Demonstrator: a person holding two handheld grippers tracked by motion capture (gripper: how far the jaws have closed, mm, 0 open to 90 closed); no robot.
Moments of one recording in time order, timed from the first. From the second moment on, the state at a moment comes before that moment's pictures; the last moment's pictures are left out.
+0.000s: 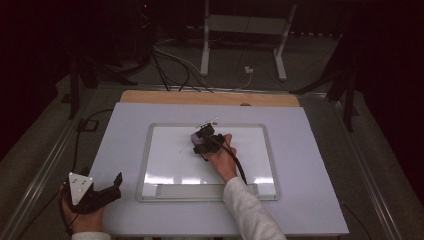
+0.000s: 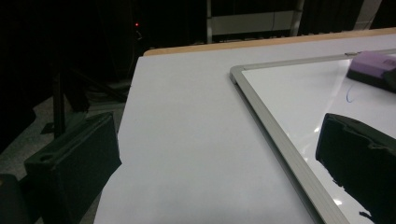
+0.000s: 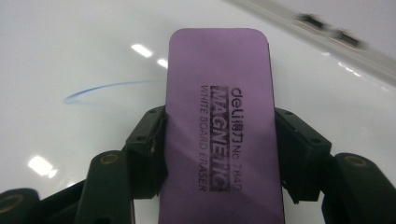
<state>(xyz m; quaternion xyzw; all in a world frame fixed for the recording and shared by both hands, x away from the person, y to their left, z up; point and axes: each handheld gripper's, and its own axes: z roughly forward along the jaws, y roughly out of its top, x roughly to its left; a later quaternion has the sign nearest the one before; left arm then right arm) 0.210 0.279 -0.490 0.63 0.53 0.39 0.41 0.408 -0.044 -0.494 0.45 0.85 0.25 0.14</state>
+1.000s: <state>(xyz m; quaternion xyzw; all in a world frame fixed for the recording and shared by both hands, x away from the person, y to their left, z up) 0.208 0.281 -0.490 0.63 0.53 0.39 0.41 0.416 -0.029 -0.493 0.47 0.84 0.23 0.15</state>
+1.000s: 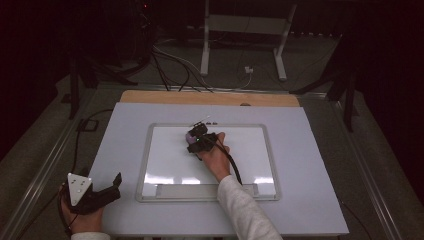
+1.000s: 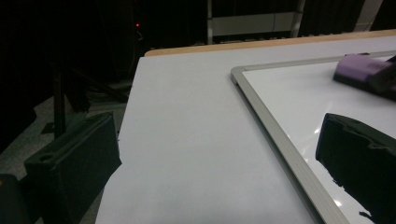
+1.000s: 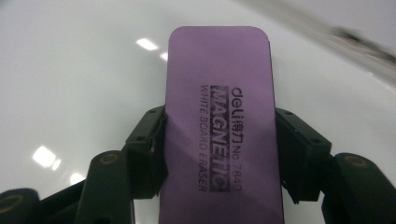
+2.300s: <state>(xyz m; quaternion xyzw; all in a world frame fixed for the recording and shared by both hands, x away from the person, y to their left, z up) 0.208 0.281 -0.490 0.63 0.53 0.39 0.41 0.421 -0.071 -0.491 0.52 0.82 0.21 0.15</state>
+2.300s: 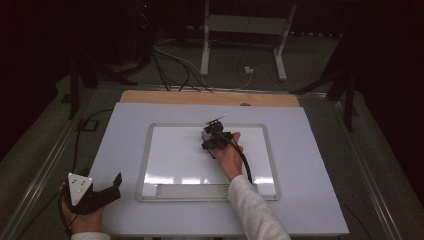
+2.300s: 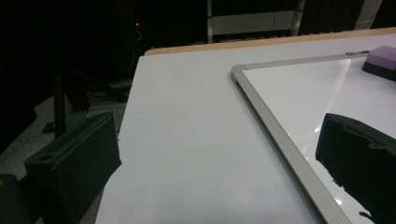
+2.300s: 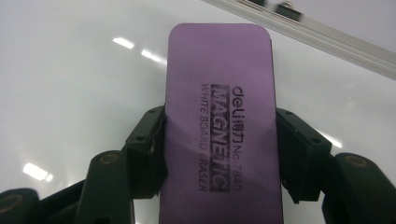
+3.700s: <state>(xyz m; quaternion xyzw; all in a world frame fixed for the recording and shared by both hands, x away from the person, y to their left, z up) 0.210 0.277 -0.492 0.64 0.53 0.39 0.41 0.368 -0.119 -0.492 0.49 0.83 0.23 0.14</state>
